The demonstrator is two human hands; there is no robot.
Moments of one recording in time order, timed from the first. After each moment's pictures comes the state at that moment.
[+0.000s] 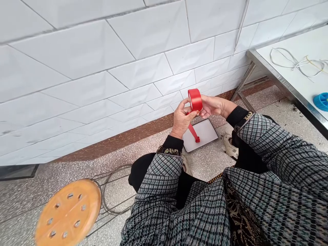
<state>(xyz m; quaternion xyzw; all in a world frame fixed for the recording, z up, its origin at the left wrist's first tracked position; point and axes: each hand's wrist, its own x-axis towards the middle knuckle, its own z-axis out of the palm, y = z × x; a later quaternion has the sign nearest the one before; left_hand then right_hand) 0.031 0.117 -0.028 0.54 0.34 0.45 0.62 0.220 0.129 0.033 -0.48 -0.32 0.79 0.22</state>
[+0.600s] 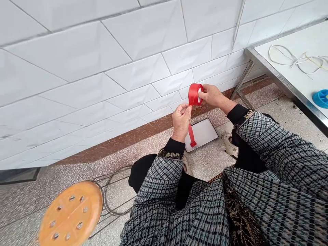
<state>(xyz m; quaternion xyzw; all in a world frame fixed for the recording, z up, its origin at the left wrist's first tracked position) 0.044 0.098 -0.014 0.43 0.43 0.49 0.63 0.226 0.142 0.030 -0.68 -0.54 0.38 0.32</state>
